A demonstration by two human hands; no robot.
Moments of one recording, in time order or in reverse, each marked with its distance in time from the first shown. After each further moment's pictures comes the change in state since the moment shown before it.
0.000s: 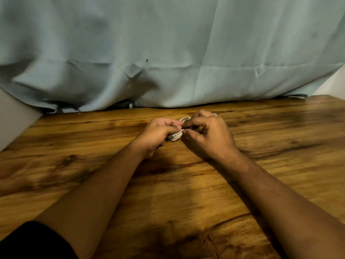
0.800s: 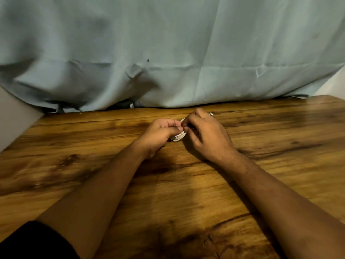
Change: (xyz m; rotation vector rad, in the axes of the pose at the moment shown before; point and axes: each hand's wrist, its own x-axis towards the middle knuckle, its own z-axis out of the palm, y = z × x) left_hand -0.003 0.001 0.004 -0.028 -0.046 0.044; right_hand -0.001 -0.008 0.005 -0.182 -0.049 -0.108
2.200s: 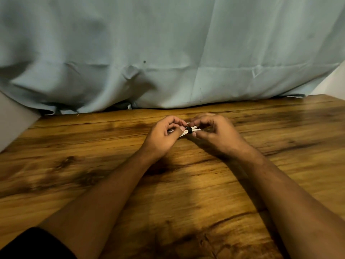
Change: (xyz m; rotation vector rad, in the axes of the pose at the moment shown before) left_hand -0.012 -0.004 0.013 0.250 0.106 0.274; right_hand -0.002 0.046 -0.012 0.416 -0.128 0.195
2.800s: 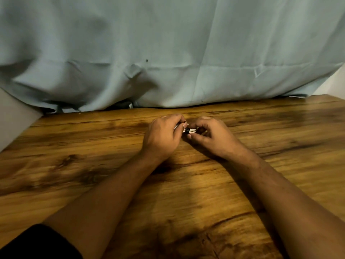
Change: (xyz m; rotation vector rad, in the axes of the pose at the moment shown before) left_hand 0.003 0.002 0.000 0.631 0.215 0.352; right_hand -0.001 -0.010 0.013 -0.103 -0.021 -0.074
